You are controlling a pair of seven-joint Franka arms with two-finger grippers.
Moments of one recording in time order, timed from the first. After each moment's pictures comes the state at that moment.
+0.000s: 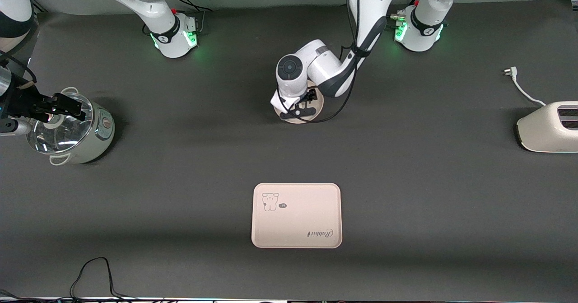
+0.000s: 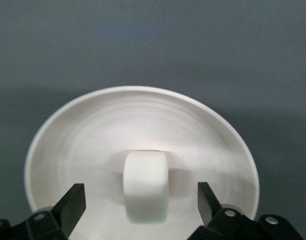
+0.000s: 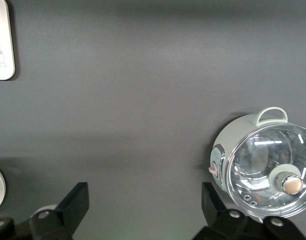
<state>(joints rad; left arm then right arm) -0.79 0.56 -0.17 -1.84 -0.07 2.26 -1.04 0.03 0.00 -0.07 -1.66 -0.01 1.61 -0.05</state>
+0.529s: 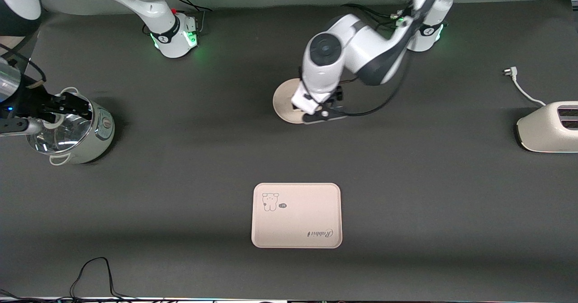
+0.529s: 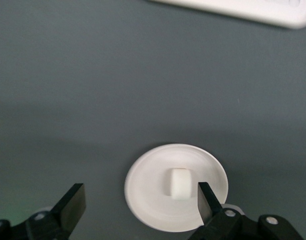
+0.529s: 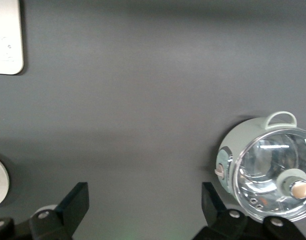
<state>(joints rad) -0.57 0.25 -0.15 -1.76 -0.06 1.95 -0.89 0.07 0.00 -0.06 -1.66 0.00 1.61 -0.03</state>
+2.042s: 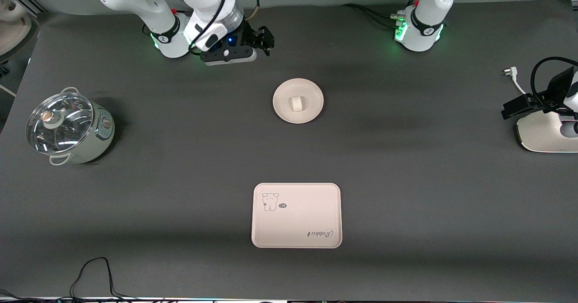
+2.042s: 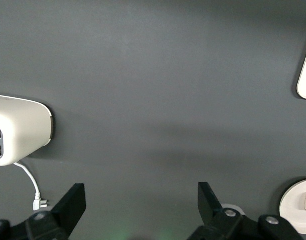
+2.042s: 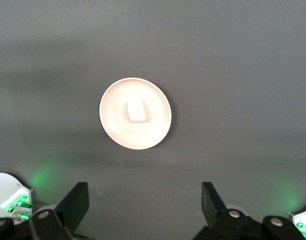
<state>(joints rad) -0.20 0.04 0.23 -1.60 -0.01 1.55 -0.11 0.76 -0.07 0.01 -1.87 0.23 1.80 0.75</state>
